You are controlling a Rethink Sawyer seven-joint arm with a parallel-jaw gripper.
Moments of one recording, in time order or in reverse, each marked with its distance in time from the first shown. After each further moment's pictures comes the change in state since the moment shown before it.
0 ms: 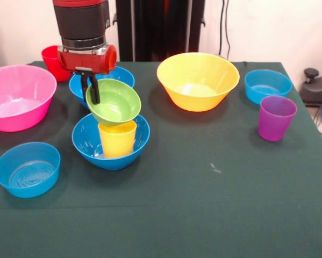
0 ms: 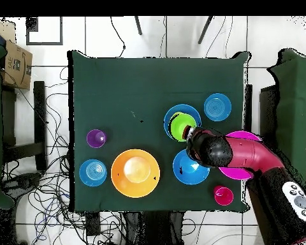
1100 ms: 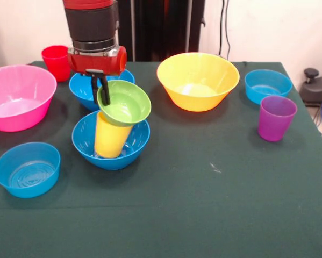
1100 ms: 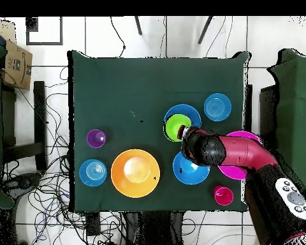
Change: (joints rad) arm 0.029 0.006 0.000 0.005 0.000 0.000 0.000
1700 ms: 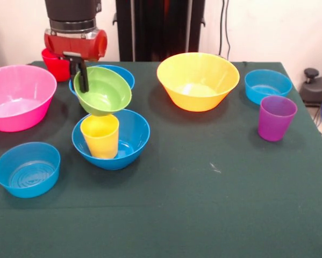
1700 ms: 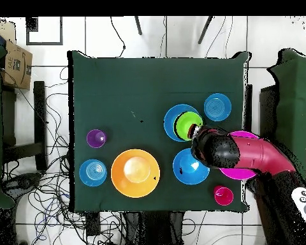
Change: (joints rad) arm -0.039 -0.077 0.012 0.003 0.000 0.042 0.000
